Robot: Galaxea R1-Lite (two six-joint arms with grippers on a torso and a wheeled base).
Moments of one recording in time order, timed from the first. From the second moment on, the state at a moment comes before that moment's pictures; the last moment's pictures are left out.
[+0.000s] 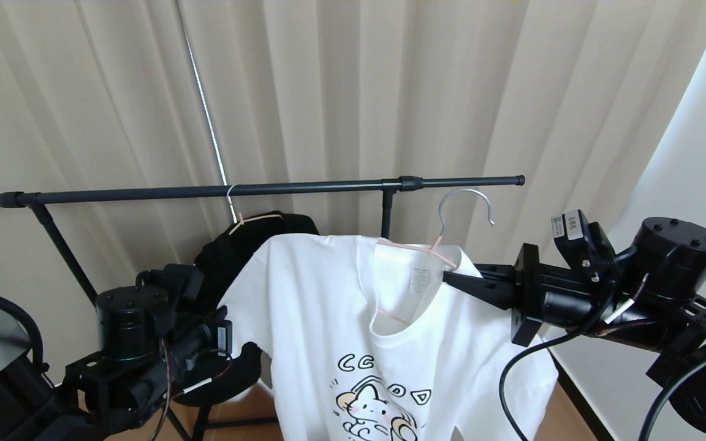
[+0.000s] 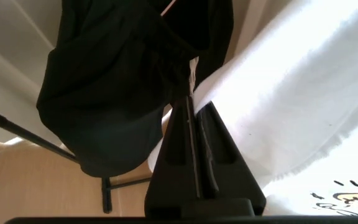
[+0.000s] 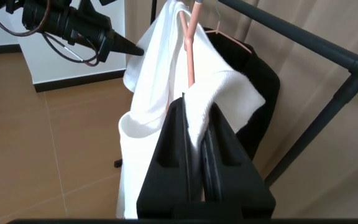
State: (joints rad) left arm -0.32 1.91 -0.31 -1.20 0.22 -0.03; right arm 0.35 1.80 -0.52 -1.24 0.81 -0.13
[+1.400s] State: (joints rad) left arm -0.29 1.71 -0.27 -1.23 0.08 0.08; right arm 0.31 1.89 -0.54 -1.27 0.95 -0.12
